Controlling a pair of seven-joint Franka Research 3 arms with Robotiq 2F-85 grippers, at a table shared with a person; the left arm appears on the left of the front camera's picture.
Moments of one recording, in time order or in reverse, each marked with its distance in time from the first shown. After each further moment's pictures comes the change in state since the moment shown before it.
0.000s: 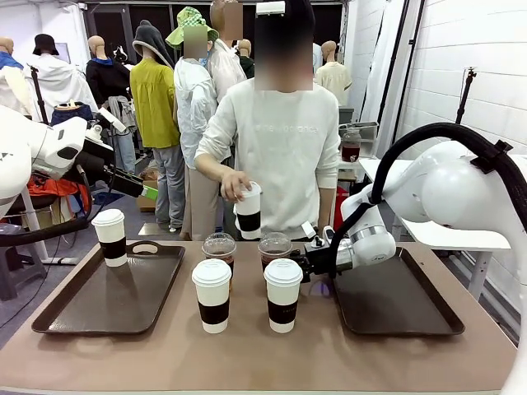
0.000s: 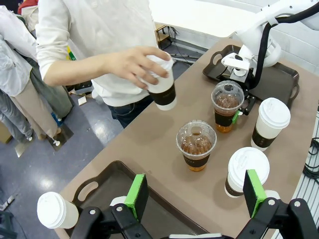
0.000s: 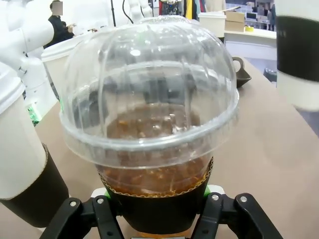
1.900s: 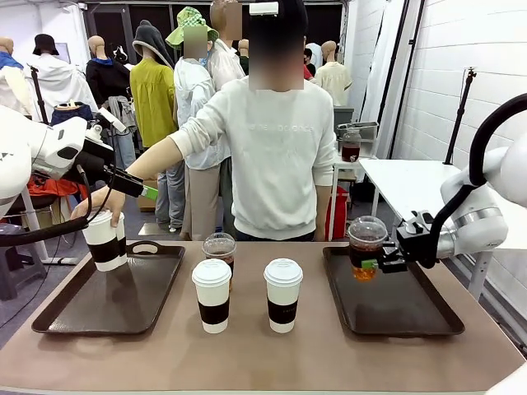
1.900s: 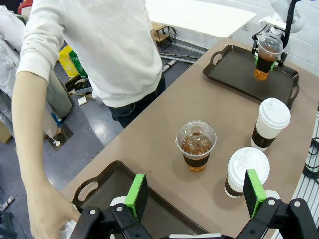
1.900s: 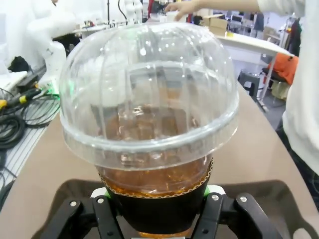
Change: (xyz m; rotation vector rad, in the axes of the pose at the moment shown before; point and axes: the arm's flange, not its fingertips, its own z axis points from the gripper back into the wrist) left arm 0.000 0.000 0.000 0.000 0.000 0.000; right arm 0.015 0.080 0.239 -0.098 0.047 0.112
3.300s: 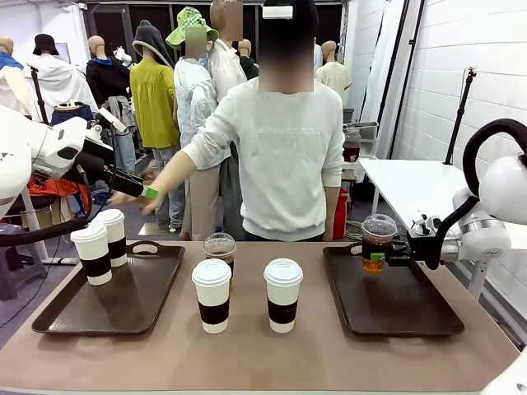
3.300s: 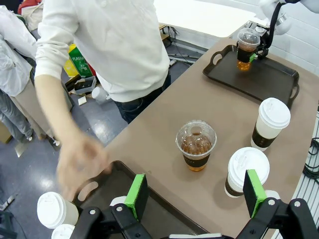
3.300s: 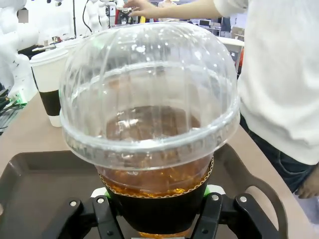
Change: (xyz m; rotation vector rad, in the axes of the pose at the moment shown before) left arm 0.000 0.000 0.000 0.000 0.000 0.000; right arm -0.061 -0.071 0.047 -0.155 -0.068 -0.060
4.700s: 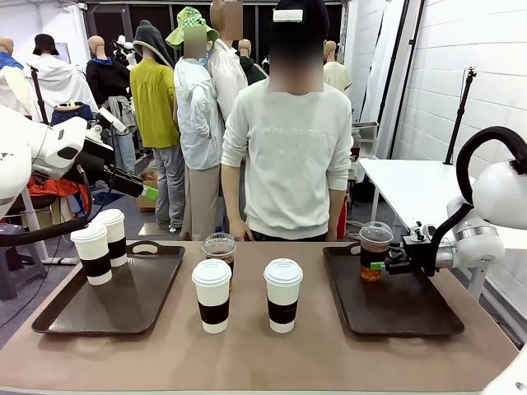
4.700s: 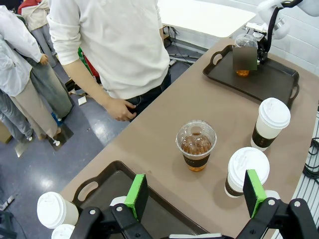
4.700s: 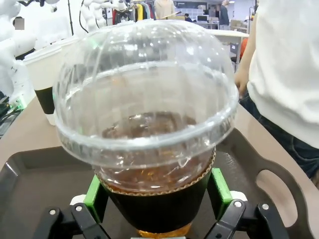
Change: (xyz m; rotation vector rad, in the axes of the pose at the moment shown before) left arm 0.000 0.000 0.000 0.000 0.000 0.000; right arm -0.024 0.000 -0.009 0.002 0.002 -0.081
